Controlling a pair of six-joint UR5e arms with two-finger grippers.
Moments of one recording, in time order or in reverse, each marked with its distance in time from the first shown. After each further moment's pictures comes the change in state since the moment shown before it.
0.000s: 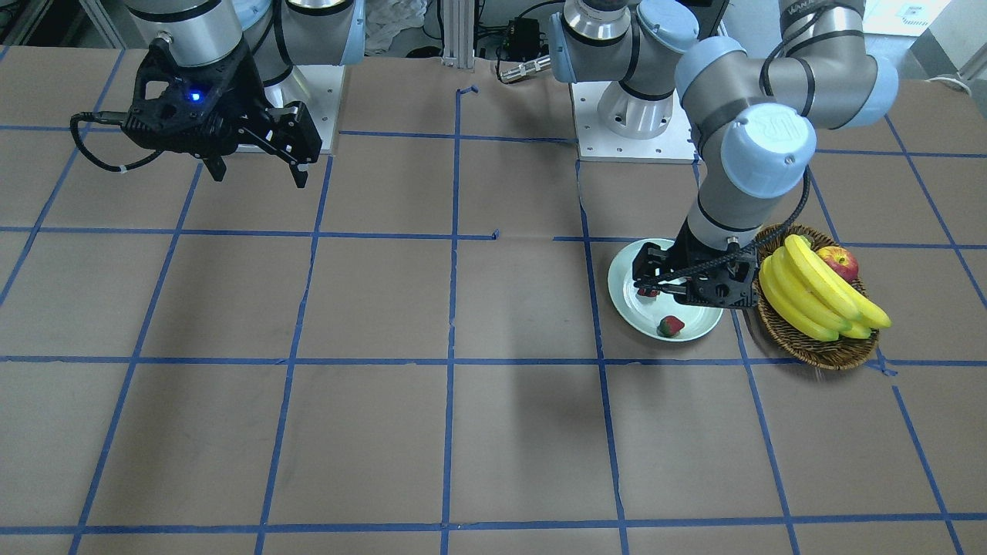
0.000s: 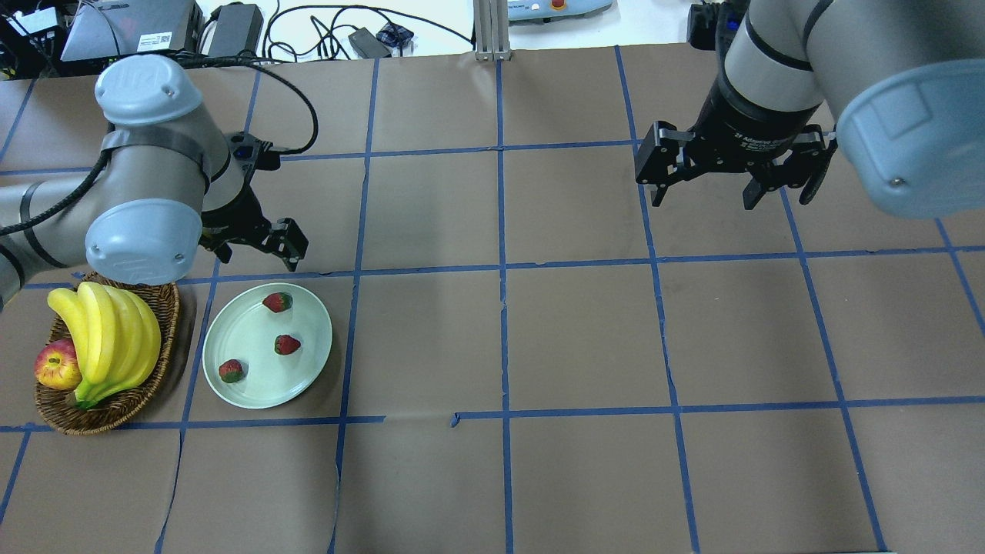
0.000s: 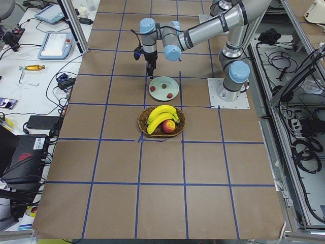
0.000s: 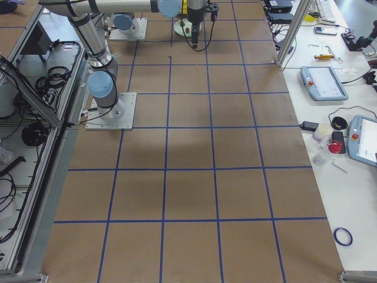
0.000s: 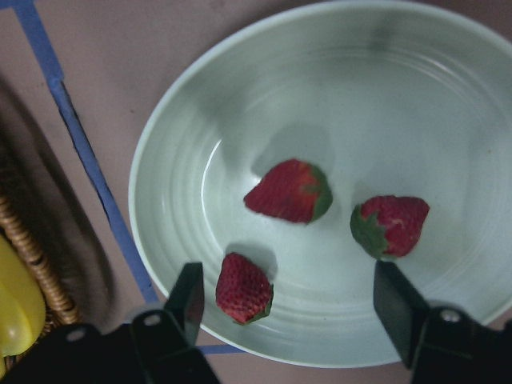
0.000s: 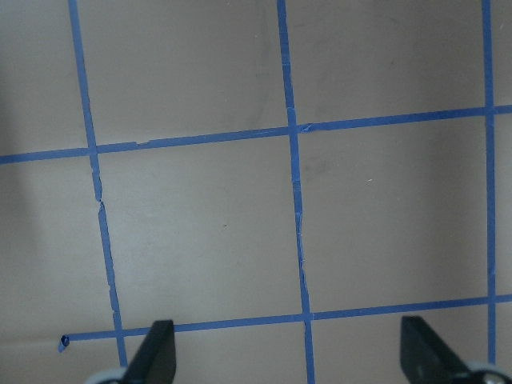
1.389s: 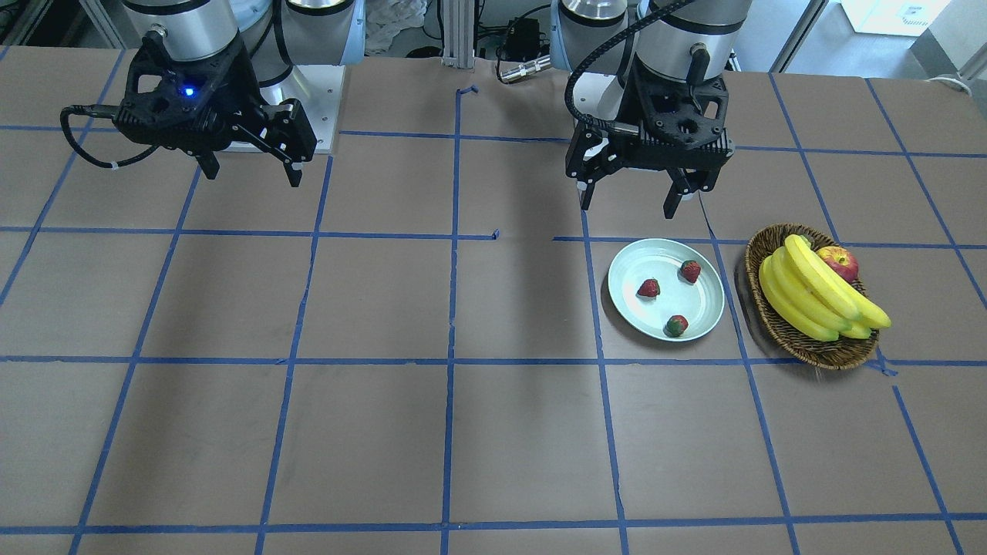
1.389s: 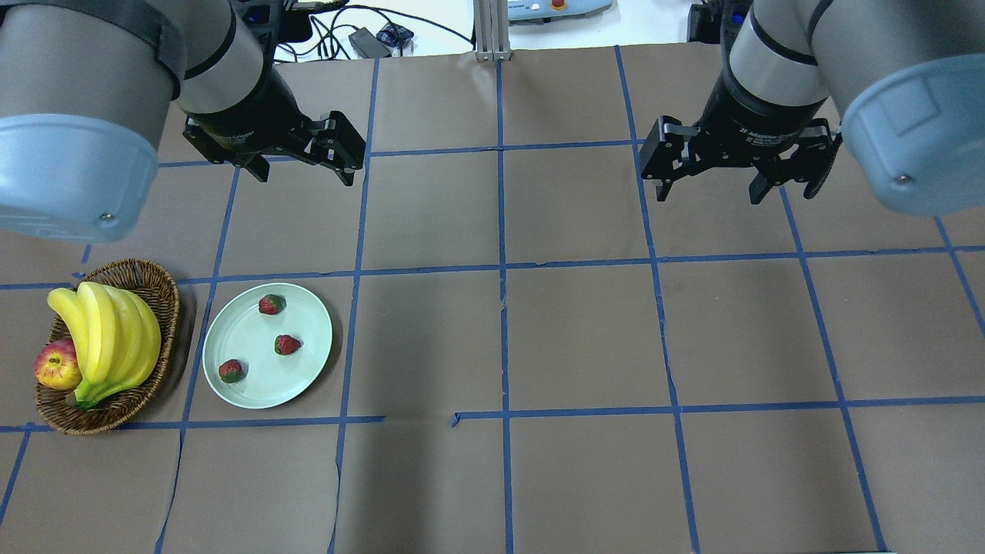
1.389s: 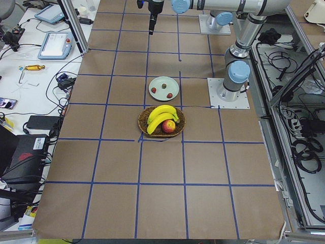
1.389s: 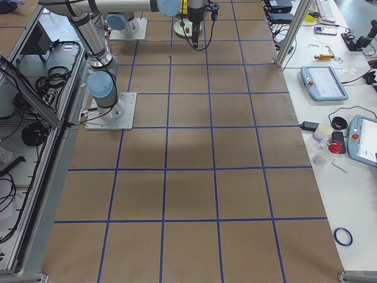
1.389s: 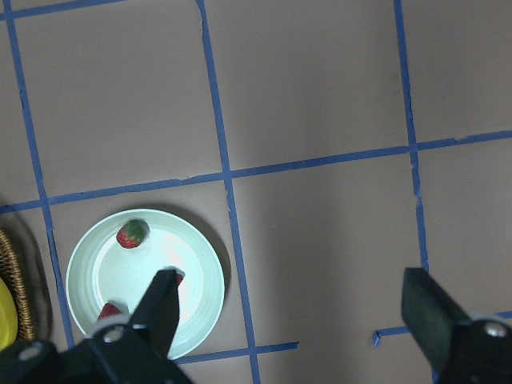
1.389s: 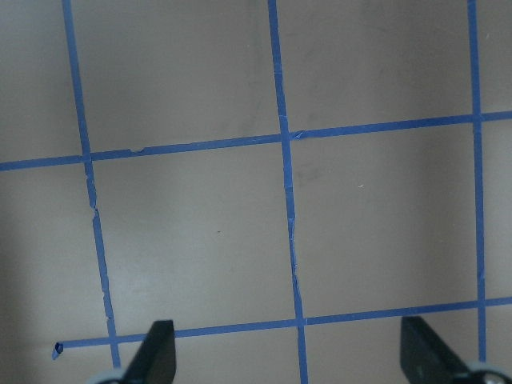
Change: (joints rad) left arm -0.151 0.149 0.228 -0.228 -0.099 -0.185; right arm -0.002 -0.001 -0.013 -0.004 -0.018 0.001
